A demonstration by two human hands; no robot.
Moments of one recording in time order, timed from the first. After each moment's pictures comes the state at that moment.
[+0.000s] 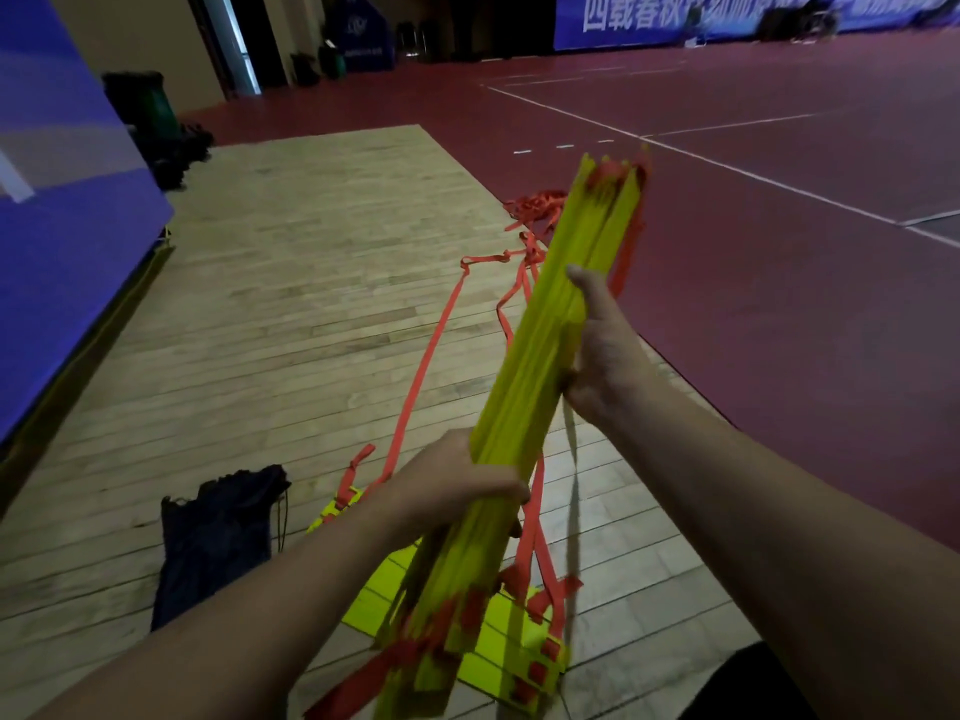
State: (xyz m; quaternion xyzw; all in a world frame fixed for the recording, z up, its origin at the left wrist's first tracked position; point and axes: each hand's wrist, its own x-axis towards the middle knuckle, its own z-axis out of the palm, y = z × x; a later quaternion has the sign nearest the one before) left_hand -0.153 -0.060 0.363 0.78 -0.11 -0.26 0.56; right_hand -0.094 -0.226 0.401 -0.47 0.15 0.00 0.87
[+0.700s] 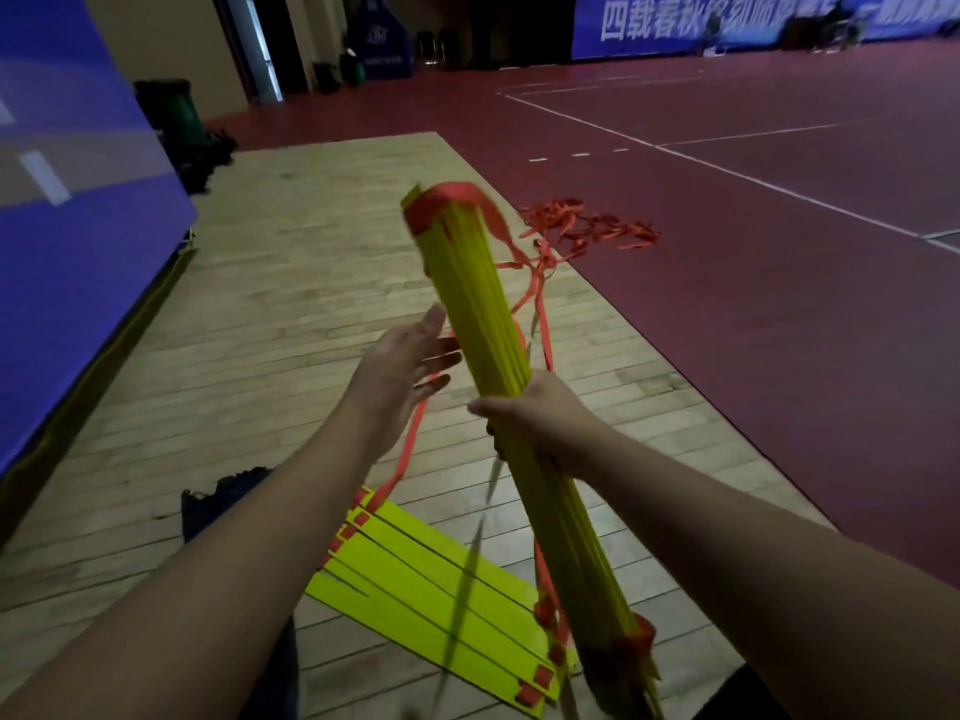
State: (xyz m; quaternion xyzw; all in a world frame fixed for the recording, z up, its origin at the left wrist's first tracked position) left_hand -0.088 -0.027 0.388 0.65 0.00 -0.05 0.76; right_hand -0.107 -0.196 0.359 -0.76 0.01 0.11 0.65
